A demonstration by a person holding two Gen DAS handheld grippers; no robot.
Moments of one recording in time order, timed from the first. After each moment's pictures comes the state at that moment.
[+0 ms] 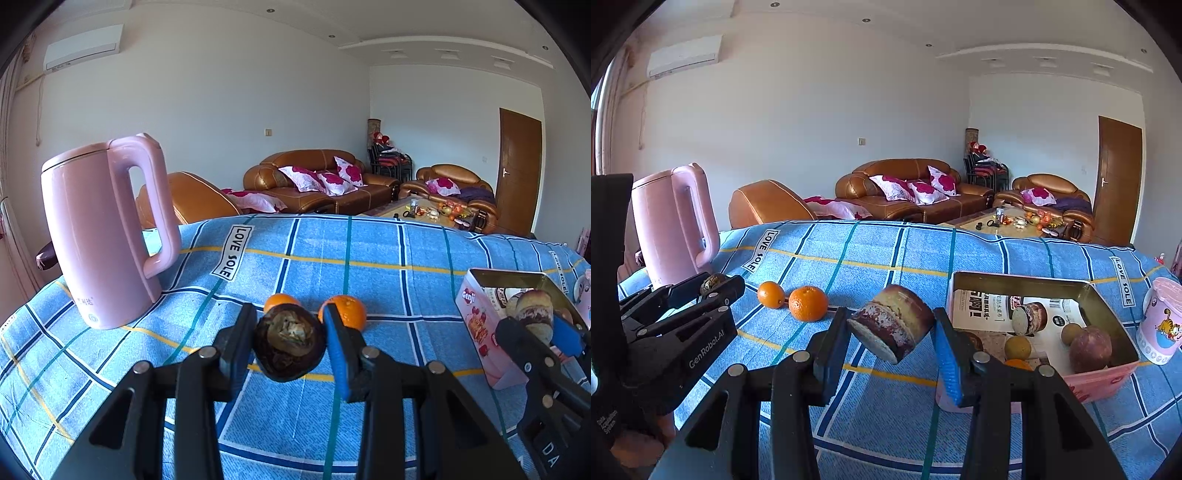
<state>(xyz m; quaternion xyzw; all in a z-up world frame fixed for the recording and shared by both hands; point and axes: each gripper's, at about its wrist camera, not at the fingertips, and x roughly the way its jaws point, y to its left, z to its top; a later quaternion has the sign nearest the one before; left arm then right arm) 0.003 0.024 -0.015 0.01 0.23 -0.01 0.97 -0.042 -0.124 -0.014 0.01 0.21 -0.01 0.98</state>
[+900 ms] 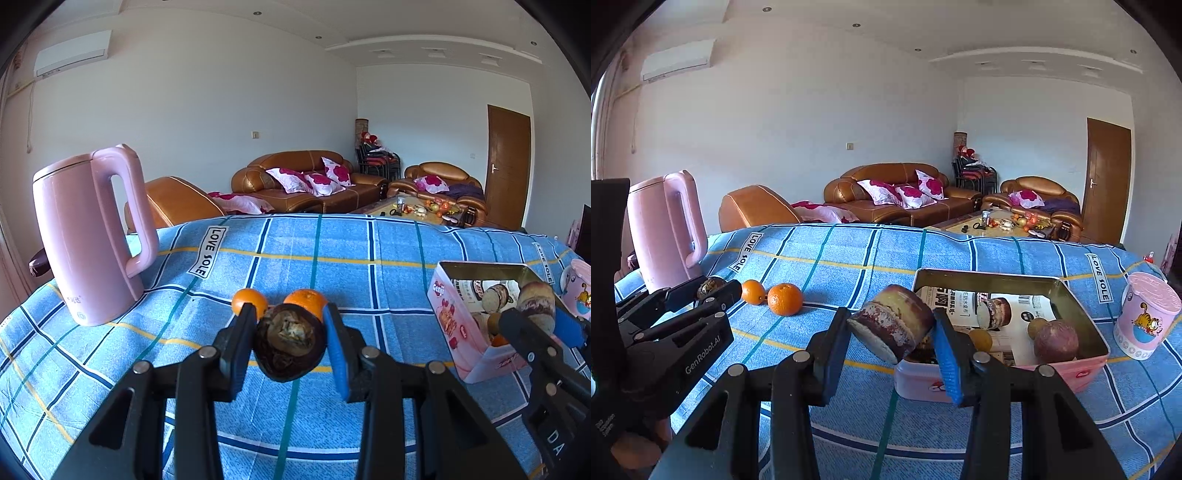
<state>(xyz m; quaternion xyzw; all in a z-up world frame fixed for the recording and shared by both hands) -0.014 -0.006 -0.015 0.02 0.23 -0.03 0.97 -0.065 -0.152 -0.011 0.00 0.20 -0.03 0.98</state>
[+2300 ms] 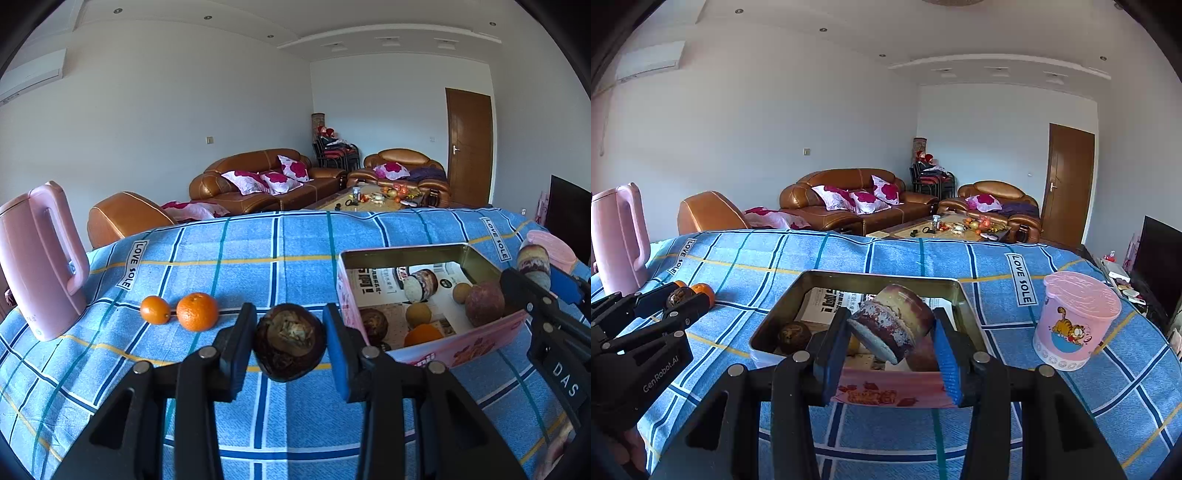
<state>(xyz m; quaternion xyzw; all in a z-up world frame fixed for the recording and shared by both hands) -0.032 -0.101 -0.014 0.06 0.23 -0.10 0.97 -0.093 -0.251 -0.006 0.00 0.19 -0.11 0.97</state>
